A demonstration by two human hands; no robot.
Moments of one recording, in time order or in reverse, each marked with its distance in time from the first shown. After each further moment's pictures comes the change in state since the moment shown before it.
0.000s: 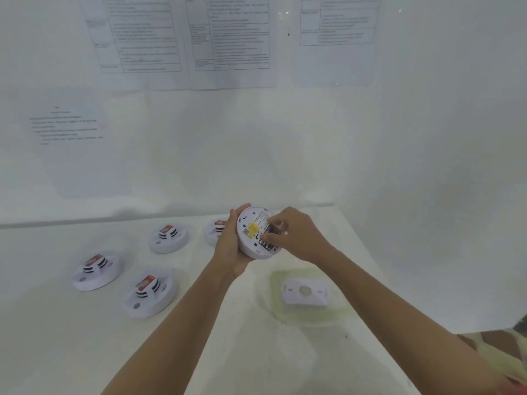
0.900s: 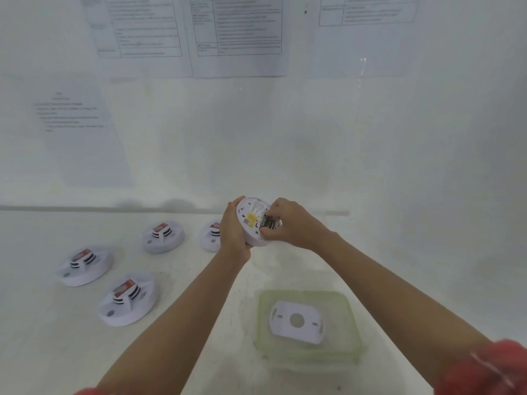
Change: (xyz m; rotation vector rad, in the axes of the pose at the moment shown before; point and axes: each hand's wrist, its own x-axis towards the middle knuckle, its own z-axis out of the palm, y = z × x) left_hand 0.084 -0.013 0.013 0.114 0.321 0.152; right_hand 0.080 0.048 -0.010 -0.215 -0.210 -0.197
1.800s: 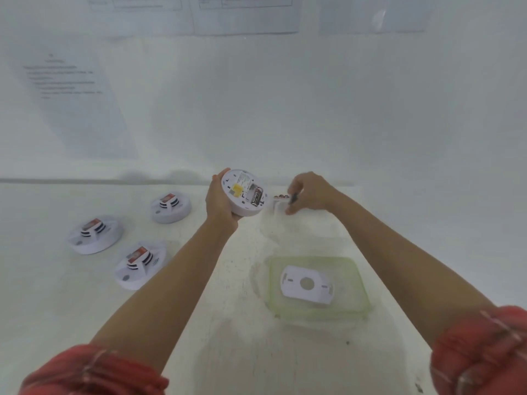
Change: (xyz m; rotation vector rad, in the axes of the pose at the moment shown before) left_hand 0.003 0.015 -0.037 -0.049 0.122 -0.063; right_hand 0.007 0.023 0.002 0.239 -0.052 0.285
